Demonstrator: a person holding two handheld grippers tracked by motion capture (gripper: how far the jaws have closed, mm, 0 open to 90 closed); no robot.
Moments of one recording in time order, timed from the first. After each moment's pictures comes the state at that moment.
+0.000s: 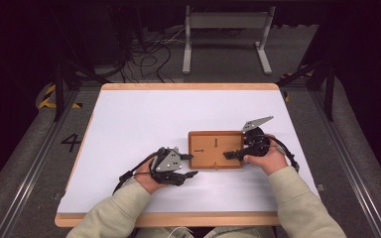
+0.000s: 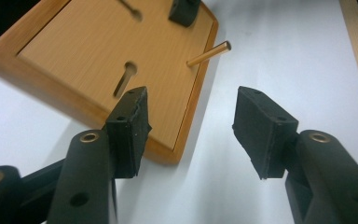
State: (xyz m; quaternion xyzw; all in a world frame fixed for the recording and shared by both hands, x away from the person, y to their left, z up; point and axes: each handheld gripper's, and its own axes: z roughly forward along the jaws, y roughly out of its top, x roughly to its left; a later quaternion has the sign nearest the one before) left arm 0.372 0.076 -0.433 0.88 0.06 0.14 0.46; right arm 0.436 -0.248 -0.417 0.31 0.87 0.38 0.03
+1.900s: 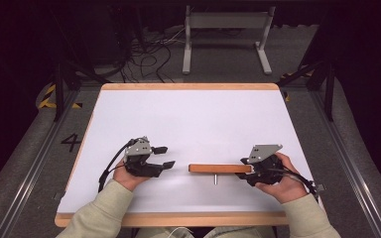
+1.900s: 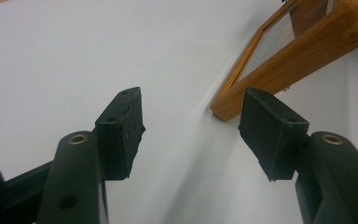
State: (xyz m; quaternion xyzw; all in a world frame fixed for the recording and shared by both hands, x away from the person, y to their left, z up) left arm 0.389 0.140 -0.432 0.84 0.21 0.09 0.50; right arm 0.347 -0.250 -0.394 0.22 0.91 0.31 0.16
